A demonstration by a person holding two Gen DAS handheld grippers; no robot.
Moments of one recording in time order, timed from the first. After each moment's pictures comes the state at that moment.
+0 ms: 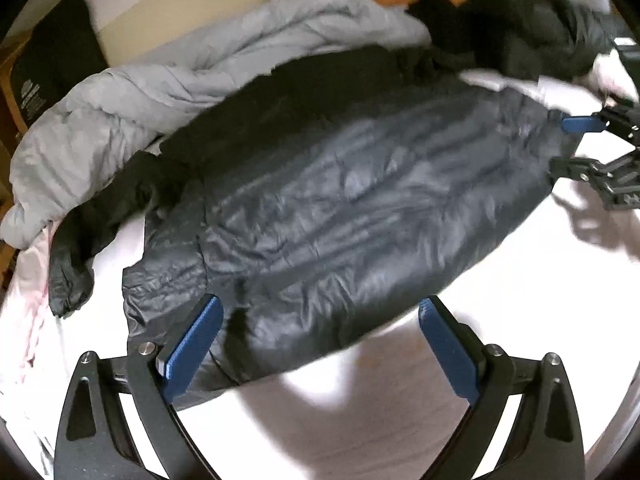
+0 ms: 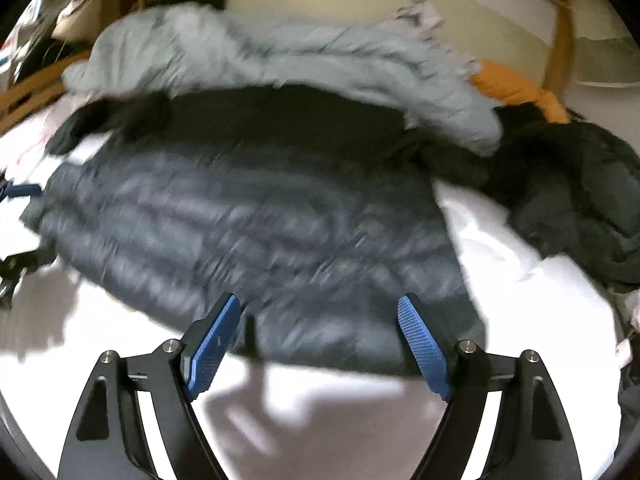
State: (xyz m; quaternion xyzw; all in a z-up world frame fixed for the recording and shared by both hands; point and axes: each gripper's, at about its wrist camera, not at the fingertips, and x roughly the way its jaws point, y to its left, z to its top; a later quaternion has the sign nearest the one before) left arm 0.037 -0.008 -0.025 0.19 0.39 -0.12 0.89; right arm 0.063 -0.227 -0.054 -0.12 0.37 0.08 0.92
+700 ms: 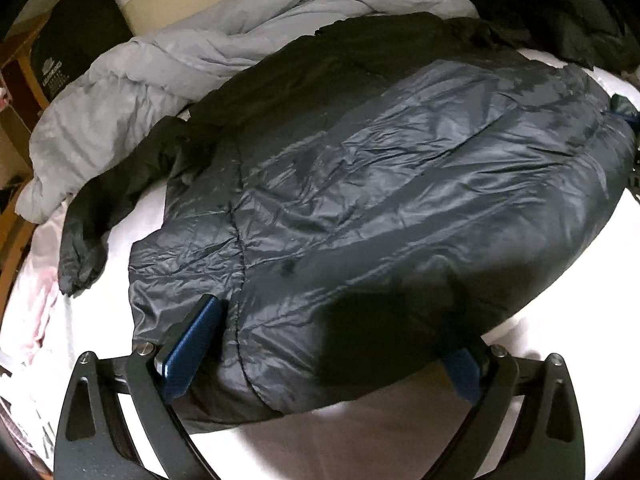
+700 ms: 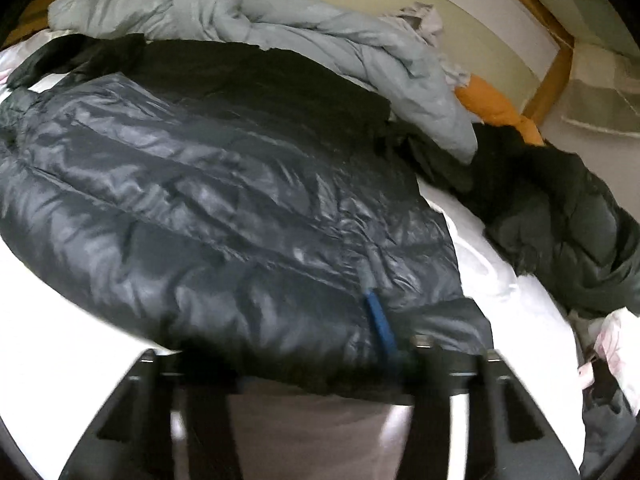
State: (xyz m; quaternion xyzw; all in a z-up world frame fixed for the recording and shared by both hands) left arm 0.072 0.017 -0.059 0.18 0.42 -0.05 0.89; right arm 0.090 -0.221 -0.090 -0.19 0.35 -0.02 0.92
